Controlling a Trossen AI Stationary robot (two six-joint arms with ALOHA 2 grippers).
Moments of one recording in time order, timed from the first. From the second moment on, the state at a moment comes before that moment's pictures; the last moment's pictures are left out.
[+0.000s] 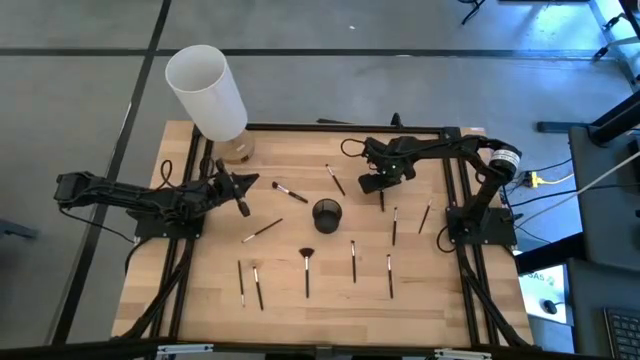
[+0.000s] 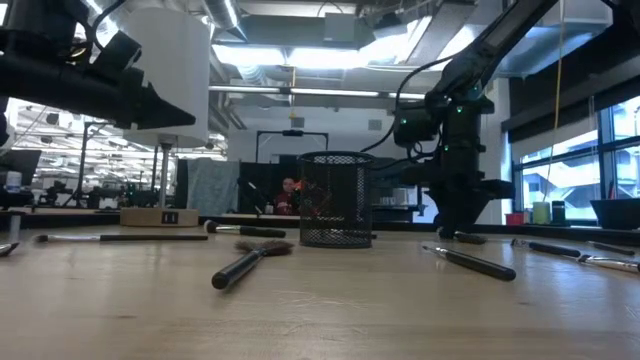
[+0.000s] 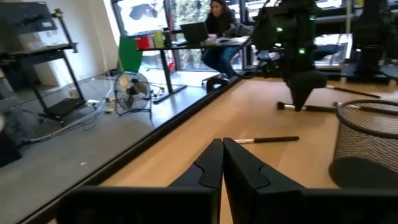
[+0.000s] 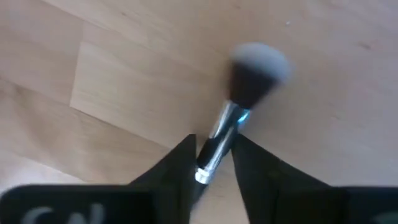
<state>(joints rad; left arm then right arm) 0.02 0.54 0.01 0.45 -0.61 0.05 -0.49 1.75 0.96 -0.70 -0.07 0.65</state>
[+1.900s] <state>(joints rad) 0.02 0.54 0.01 0.45 -0.69 0.10 0.11 1.55 0.96 0.35 0.38 0.20</state>
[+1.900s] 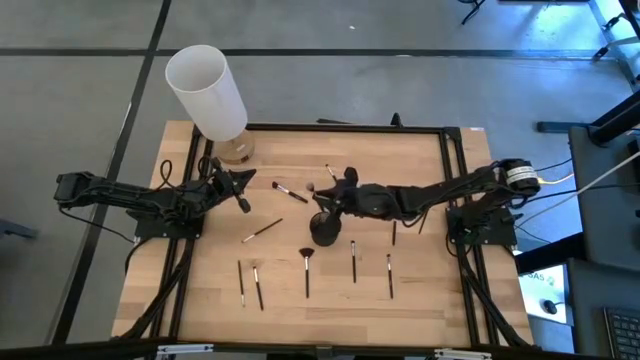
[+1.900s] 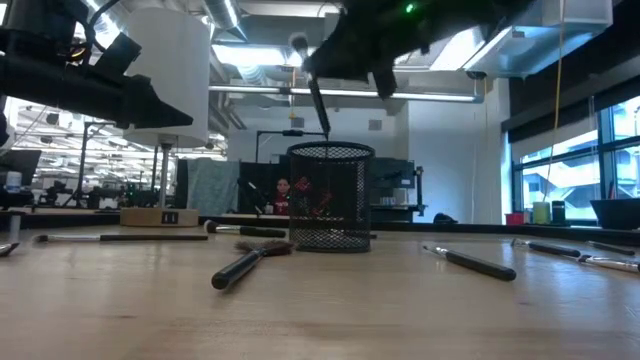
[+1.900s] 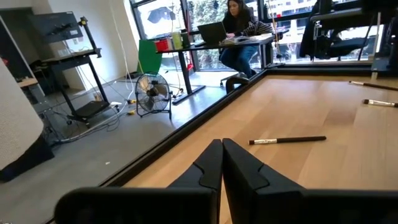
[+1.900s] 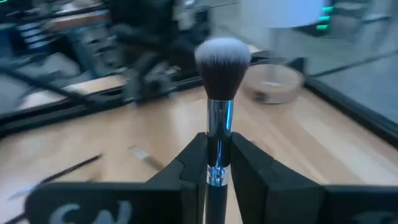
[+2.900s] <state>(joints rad) 0.02 0.54 0.01 0.48 -0.72 0.10 -0.14 1.56 1.28 -0.40 0.42 0.34</state>
